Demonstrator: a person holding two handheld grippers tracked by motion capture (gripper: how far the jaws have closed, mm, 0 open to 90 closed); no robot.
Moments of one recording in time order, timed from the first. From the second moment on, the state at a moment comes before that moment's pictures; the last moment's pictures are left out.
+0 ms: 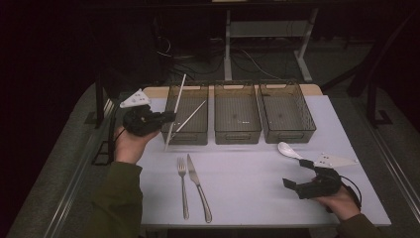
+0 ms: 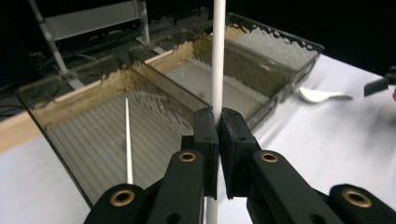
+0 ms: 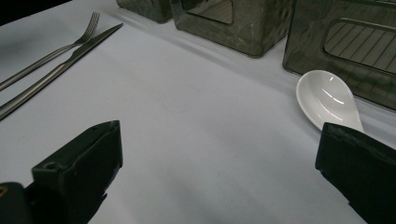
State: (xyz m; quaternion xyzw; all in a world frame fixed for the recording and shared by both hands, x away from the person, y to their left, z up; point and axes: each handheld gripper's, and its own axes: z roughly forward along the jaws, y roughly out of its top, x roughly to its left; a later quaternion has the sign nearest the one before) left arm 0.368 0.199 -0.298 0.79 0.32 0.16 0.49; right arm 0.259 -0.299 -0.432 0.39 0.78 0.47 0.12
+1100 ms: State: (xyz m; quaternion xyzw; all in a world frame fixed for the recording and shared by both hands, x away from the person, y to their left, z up) left arm 0.468 0.165 -0.347 0.83 0.37 0.15 0.40; right arm 0.261 -0.301 -0.433 0.38 0.78 0.48 0.12
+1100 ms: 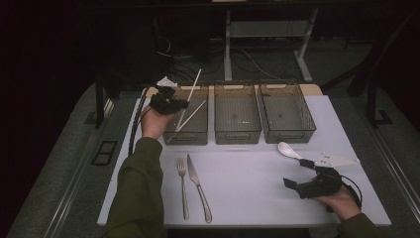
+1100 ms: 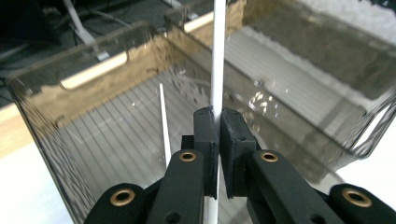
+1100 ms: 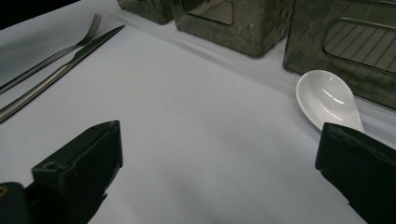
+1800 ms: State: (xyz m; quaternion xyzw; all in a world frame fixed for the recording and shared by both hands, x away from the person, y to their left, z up) left arm 0.477 0.166 -0.374 0.83 0.40 0.15 0.35; right arm 0.261 -0.301 -0.433 0.38 0.78 0.48 0.12
